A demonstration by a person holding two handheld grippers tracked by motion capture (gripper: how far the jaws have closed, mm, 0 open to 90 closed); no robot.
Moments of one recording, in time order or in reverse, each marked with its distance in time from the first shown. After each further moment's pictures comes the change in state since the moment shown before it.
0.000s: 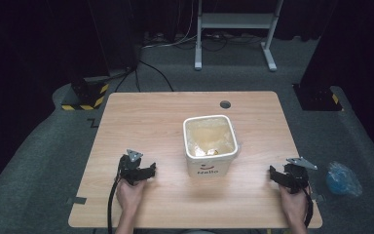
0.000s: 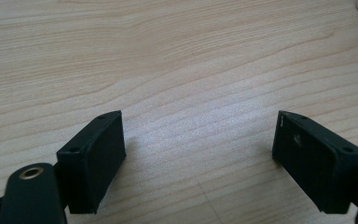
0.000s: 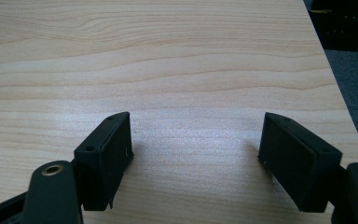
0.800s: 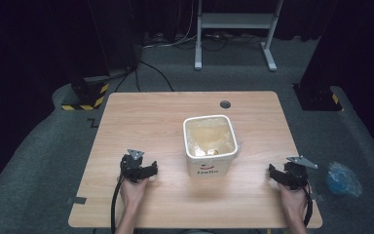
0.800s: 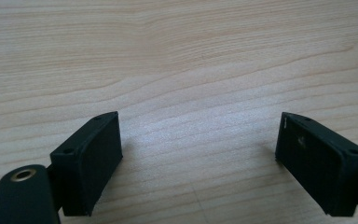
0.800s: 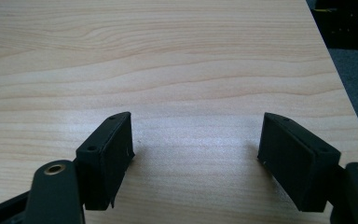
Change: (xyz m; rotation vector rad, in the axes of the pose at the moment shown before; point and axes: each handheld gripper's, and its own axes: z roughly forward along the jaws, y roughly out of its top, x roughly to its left) left arm -0.010 0.005 0.003 0.009 0.067 -0.090; right arm 0.001 0.003 0.002 -0.014 0.019 0.031
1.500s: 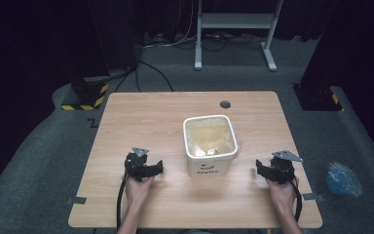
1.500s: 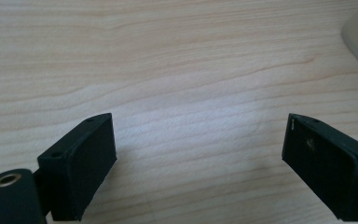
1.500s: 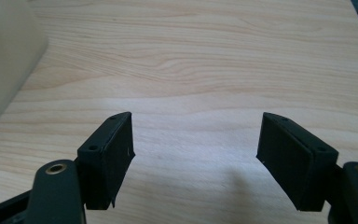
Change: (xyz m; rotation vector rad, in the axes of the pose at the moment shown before) left arm -0.017 0.013 0.000 0.016 -0.048 -0.009; right arm 0.041 0.020 0.002 -0.029 0.080 -0.107
